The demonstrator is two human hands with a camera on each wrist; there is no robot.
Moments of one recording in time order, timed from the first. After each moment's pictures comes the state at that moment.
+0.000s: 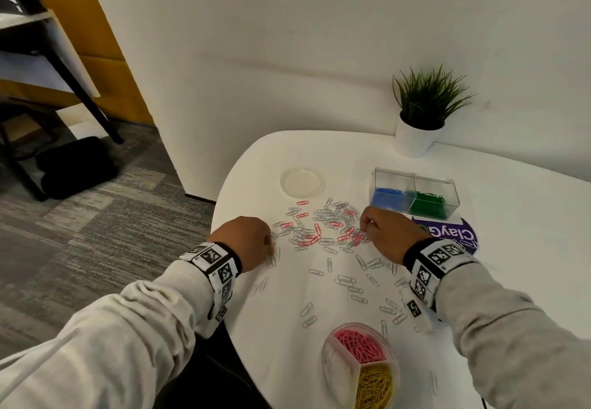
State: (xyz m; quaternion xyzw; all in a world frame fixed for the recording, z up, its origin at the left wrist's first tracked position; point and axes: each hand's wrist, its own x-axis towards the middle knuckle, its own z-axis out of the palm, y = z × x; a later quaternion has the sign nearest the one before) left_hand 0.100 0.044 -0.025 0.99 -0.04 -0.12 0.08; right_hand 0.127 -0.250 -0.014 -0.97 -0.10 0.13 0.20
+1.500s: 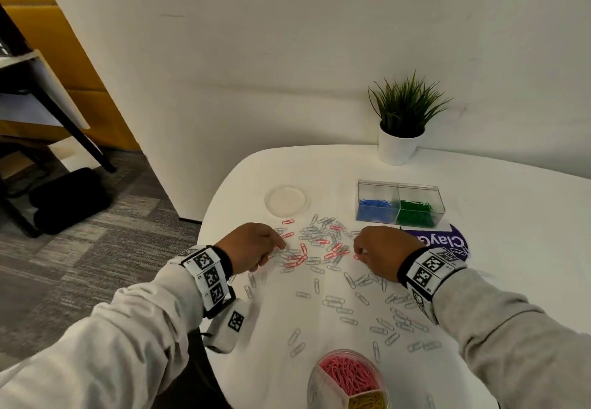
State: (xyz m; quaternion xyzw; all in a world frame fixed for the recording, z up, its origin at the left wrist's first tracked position) left_hand 0.128 0.012 -0.006 0.87 0.03 -0.20 0.46; right_hand 0.142 -0.274 -0.028 -0.97 -0.20 0.14 0.04
